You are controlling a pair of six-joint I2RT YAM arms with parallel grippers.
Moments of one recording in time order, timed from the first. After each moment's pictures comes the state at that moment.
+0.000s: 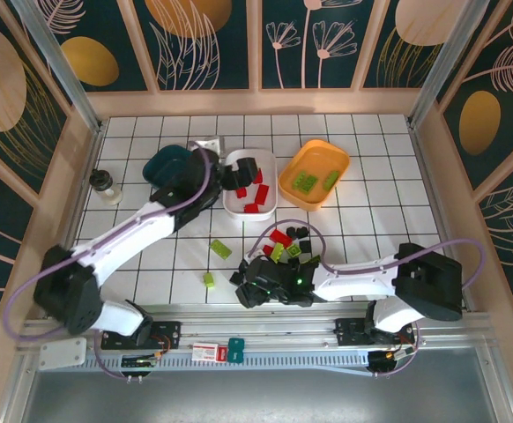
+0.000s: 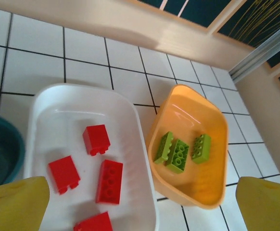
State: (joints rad) left arm -0.63 1.38 1.04 -0.09 -0.11 -0.65; right arm 1.32 1.47 0.67 -0.16 0.13 0.67
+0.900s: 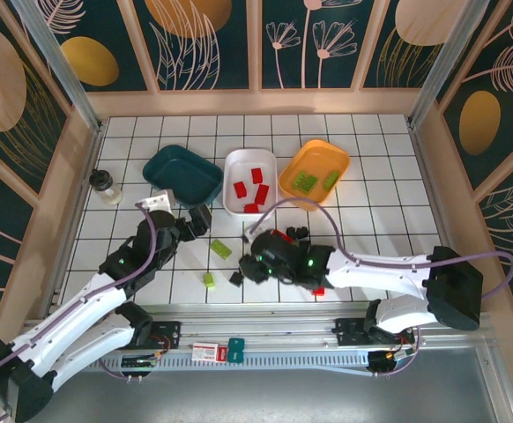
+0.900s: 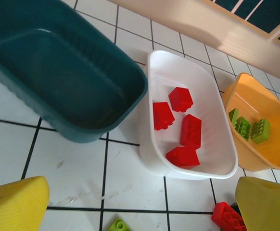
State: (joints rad) left arm -0.63 0.77 0.54 -0.26 -0.31 -0.72; right arm 1.17 1.34 0.82 -0.24 0.10 0.50
